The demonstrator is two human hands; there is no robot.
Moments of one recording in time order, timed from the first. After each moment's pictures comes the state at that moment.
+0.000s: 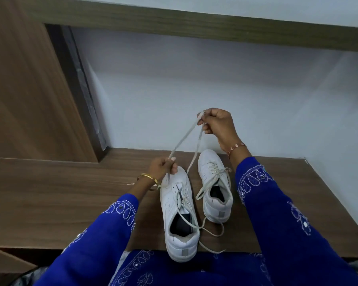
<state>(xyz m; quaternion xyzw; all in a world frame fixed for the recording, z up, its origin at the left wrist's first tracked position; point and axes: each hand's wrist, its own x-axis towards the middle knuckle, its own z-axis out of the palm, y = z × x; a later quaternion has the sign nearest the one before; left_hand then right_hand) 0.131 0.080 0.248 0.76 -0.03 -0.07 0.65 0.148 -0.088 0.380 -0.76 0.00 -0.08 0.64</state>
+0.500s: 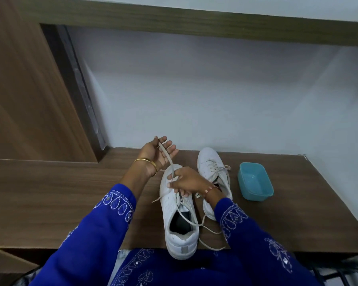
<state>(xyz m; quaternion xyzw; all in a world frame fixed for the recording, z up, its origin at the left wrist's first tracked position) 0.136 0.081 0.304 0.35 0.15 -0.15 0.91 0.091 -0.047 0.279 -0.87 -0.06 0.25 0.41</state>
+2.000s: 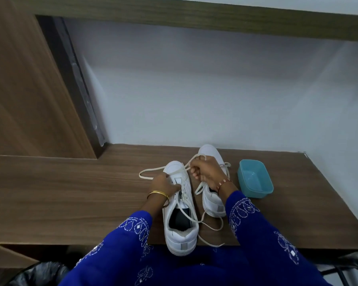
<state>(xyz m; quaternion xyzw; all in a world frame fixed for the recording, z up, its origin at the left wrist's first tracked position) 0.099 0.060 0.210 0.92 0.09 -0.11 0.35 0.103 -0.081 0.277 -0.71 0.13 0.15 0.68</state>
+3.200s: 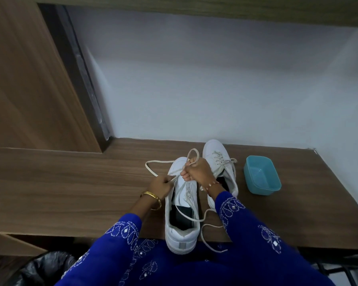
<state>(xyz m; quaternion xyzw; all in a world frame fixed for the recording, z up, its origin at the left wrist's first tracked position) 0.090 0.087 0.196 0.88 -0.01 -0.13 0.45 0.115 -0.051 0.242 -0.78 0.09 0.21 0.58</state>
